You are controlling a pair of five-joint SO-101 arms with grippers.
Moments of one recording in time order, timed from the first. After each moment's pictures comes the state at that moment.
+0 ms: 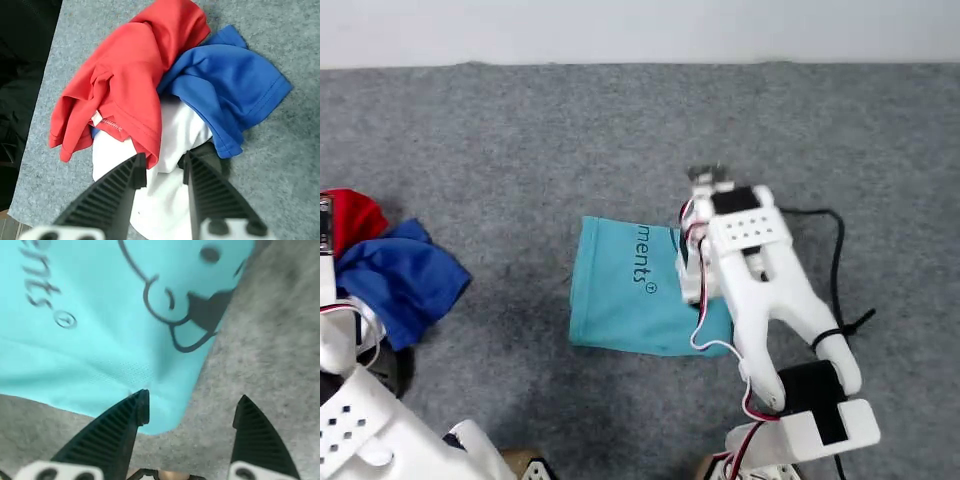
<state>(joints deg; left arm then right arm) -50.4 -50.6 24.7 89.2 -32.1 -16.9 -0.9 21.1 83.3 -5.7</state>
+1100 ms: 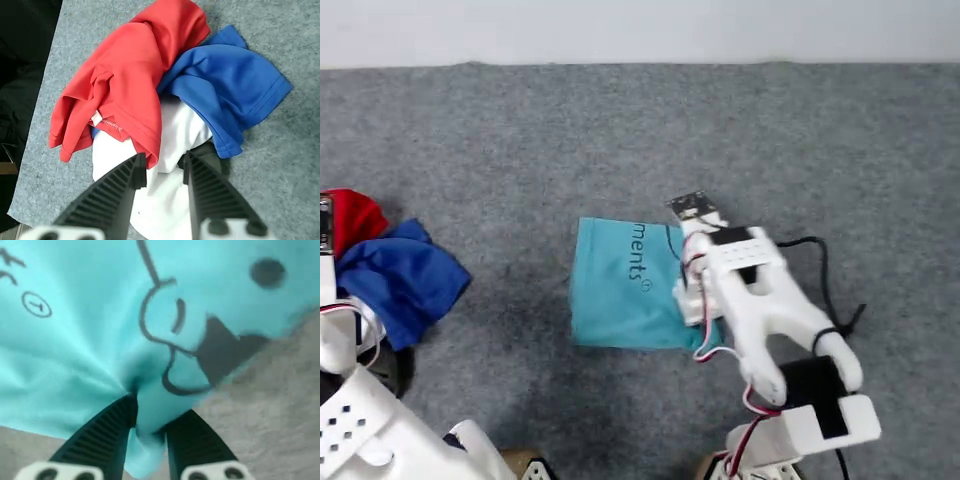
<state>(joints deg) -50.4 -50.6 24.7 89.2 -32.1 -13.5 0.5 34.8 62.9 9.5</state>
